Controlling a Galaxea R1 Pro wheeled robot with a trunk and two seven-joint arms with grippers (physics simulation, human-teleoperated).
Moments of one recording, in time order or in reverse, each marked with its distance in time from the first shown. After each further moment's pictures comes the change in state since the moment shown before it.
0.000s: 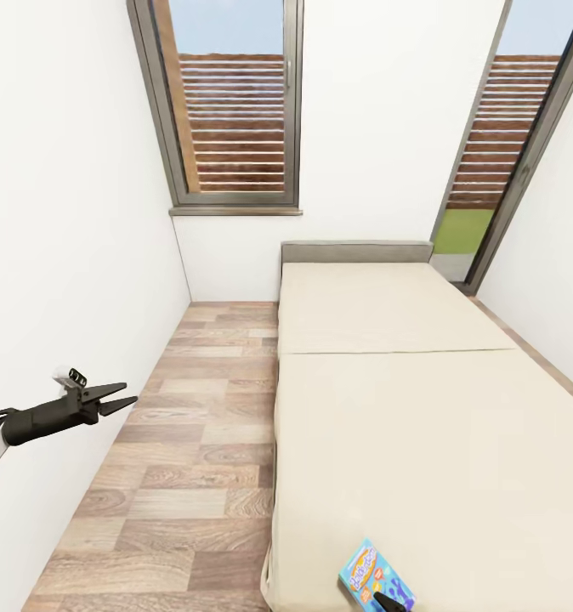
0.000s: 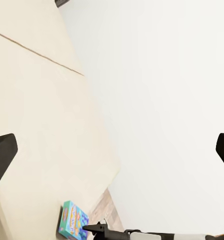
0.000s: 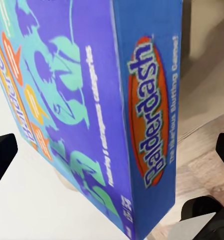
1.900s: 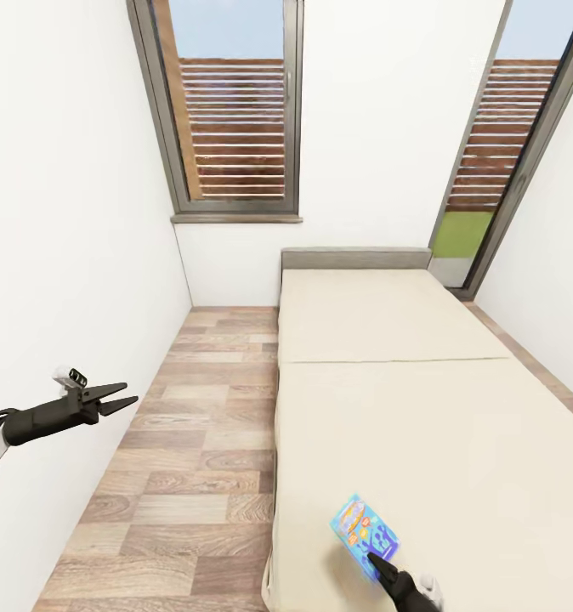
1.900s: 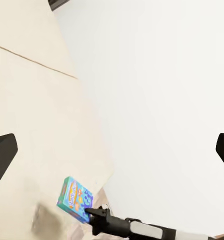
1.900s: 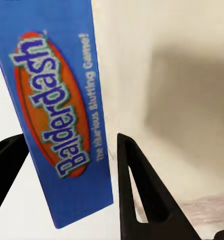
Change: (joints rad) left arm 0.000 -0.001 0.000 0.000 0.000 -0.002 0.000; right arm -0.001 0.034 0.002 -0.184 -0.010 0.011 -0.018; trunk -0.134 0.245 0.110
